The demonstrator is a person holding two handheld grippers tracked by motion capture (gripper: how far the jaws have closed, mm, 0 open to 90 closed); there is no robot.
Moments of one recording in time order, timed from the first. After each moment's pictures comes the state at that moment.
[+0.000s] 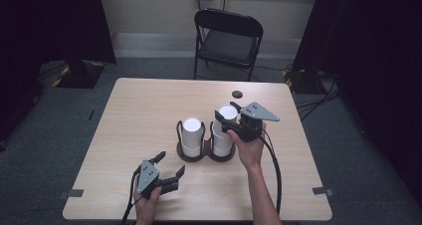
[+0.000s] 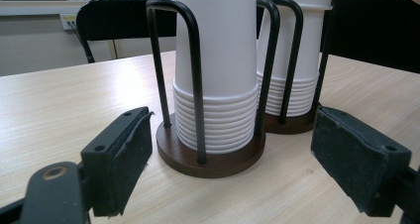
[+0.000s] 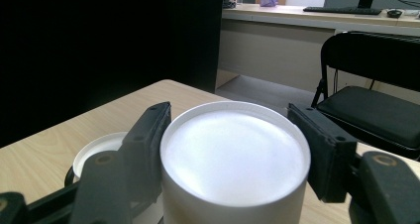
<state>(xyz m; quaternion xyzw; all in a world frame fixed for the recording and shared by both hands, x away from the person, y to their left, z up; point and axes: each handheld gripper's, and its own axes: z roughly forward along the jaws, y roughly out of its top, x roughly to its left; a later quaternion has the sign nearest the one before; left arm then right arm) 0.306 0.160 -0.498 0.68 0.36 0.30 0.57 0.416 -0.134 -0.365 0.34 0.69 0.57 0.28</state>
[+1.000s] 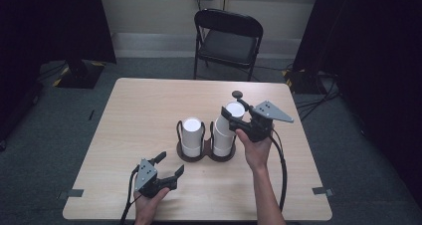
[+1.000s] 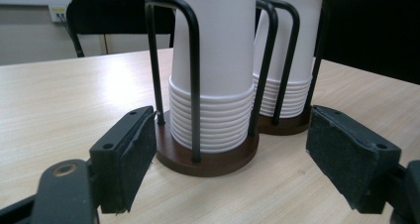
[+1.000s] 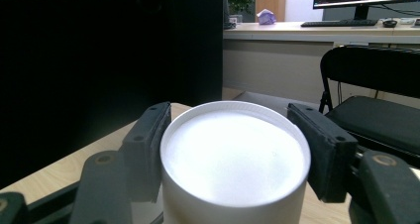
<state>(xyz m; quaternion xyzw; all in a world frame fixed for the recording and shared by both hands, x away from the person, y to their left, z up) 0.309 0.164 -0.497 0.67 0.37 0.27 0.58 0.402 -0.152 -0.346 0.35 0.66 0.61 0.26</state>
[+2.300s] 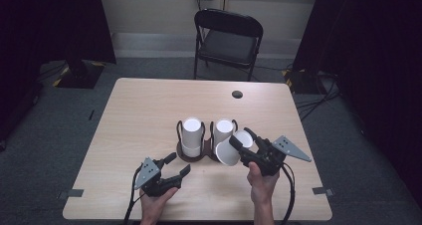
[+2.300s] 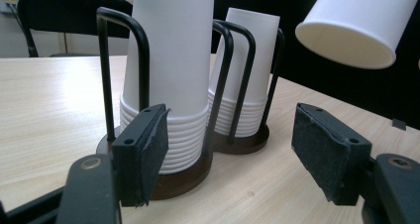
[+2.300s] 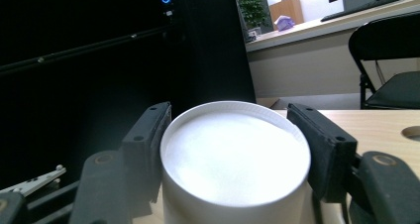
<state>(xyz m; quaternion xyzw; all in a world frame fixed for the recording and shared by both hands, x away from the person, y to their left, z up) 0.308 0.152 -0.489 0.66 0.34 0.21 0.64 0.331 -0.177 -0.392 0.38 0.59 0.69 0.17</state>
